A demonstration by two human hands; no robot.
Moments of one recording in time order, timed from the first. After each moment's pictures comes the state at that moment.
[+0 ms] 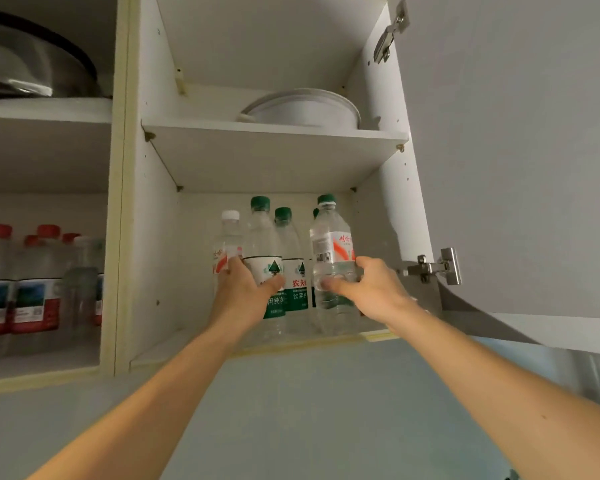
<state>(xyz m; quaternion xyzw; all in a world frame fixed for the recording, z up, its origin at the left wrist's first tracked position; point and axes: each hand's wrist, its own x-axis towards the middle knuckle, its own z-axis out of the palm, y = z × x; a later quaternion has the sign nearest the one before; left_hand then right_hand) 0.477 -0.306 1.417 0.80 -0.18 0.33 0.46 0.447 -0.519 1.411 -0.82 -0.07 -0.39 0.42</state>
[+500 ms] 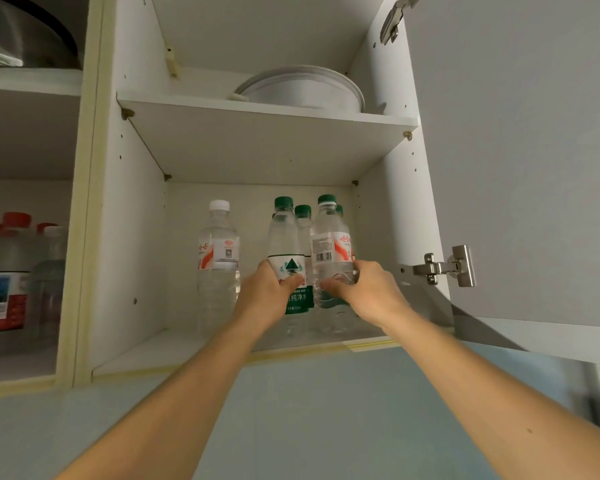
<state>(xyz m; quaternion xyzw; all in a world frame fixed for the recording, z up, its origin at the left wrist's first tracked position) 0.529 -0.353 1.419 0.82 -0.21 0.30 0.44 0.497 -0.533 1.410 -0.82 -0.06 -0.38 0.42</state>
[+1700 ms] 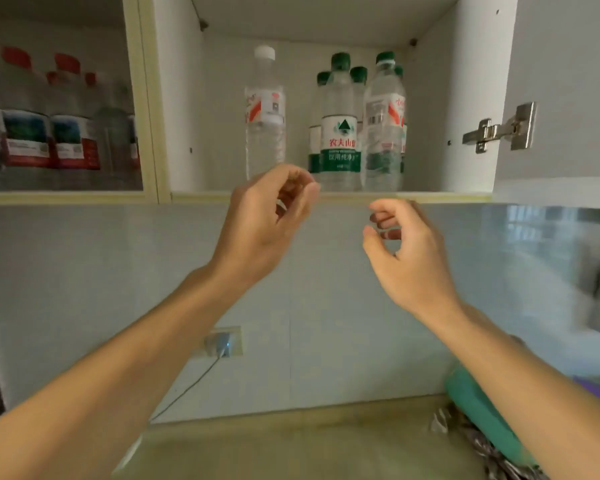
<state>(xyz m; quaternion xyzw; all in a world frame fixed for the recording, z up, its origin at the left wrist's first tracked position) 0.418 -0.275 1.308 0.69 -0.37 0.43 0.44 0.406 -0.477 1.266 -0.75 -0.17 -0.54 0.34</state>
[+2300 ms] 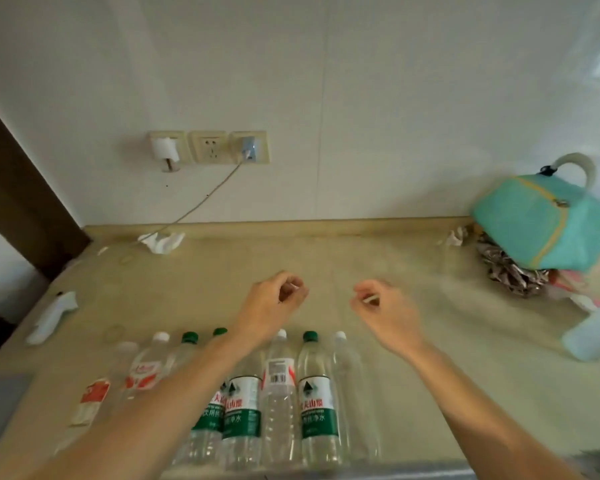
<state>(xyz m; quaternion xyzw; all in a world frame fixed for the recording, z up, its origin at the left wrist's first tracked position) 0.362 -0.219 0.912 0.88 -0.09 -0.02 0.46 0.336 -0.440 0.913 -0.92 0.04 -0.03 0.39</state>
